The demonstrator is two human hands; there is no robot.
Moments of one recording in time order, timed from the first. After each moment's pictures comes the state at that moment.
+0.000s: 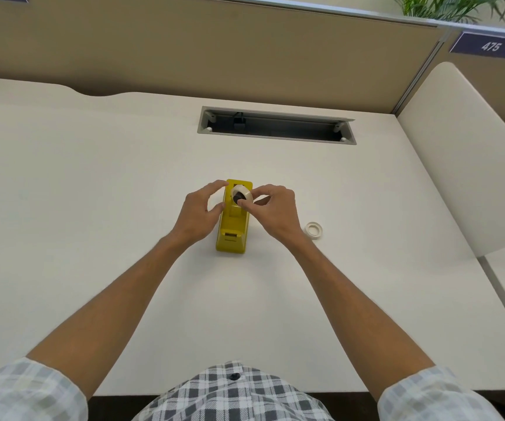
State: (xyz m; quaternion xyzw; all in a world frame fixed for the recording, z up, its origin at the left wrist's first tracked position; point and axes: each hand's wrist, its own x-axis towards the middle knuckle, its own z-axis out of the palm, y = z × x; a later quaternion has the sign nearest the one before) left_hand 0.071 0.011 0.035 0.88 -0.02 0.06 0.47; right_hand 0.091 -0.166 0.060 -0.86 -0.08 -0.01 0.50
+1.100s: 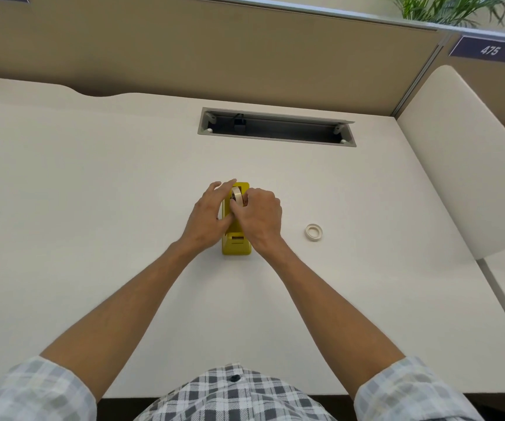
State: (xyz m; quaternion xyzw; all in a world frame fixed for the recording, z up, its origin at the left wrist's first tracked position) left_hand 0.070 -0.003 0.023 0.90 -0.05 0.07 0.43; right_hand 0.086 -0.124 0.060 -0.95 -0.03 -0.06 0.30
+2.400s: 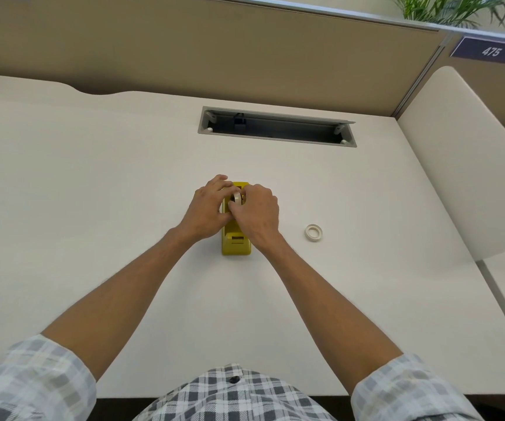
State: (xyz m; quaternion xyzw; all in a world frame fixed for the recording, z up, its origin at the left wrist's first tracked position) left_hand 0.090 0.006 0.028 0.93 -0.11 0.06 0.33; right_hand 0.093 -0.120 0.060 -0.95 -0.03 -0.03 0.30
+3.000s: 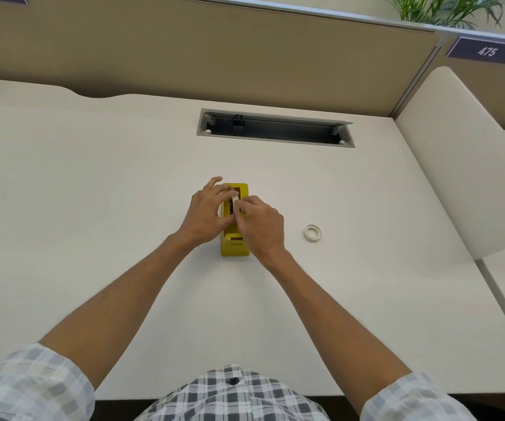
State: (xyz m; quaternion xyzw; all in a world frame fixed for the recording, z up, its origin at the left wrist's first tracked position) left_hand 0.085 0.003 0.024 0.94 -0.09 0.07 0.32; right_hand 0.073 -0.140 0.040 -0.95 -0.15 -0.16 0.22
